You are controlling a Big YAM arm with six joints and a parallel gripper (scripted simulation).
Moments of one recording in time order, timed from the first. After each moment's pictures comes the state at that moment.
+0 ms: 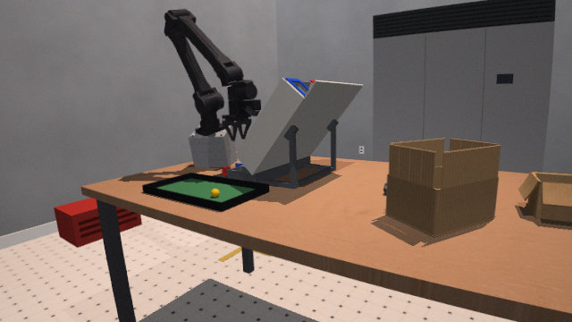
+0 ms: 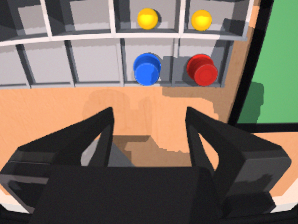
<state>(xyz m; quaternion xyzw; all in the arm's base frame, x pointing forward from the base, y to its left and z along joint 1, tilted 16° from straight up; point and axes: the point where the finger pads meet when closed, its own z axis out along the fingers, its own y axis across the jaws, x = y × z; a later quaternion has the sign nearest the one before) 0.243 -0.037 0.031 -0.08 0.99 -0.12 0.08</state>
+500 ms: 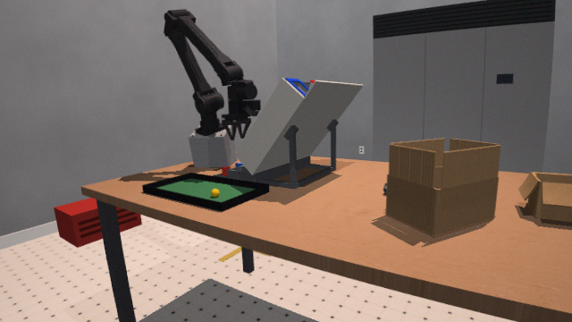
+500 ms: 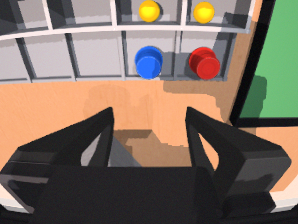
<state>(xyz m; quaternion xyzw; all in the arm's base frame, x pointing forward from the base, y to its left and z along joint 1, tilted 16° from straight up) 0.237 -0.036 0.032 -0.08 0.99 -0.11 0.07</state>
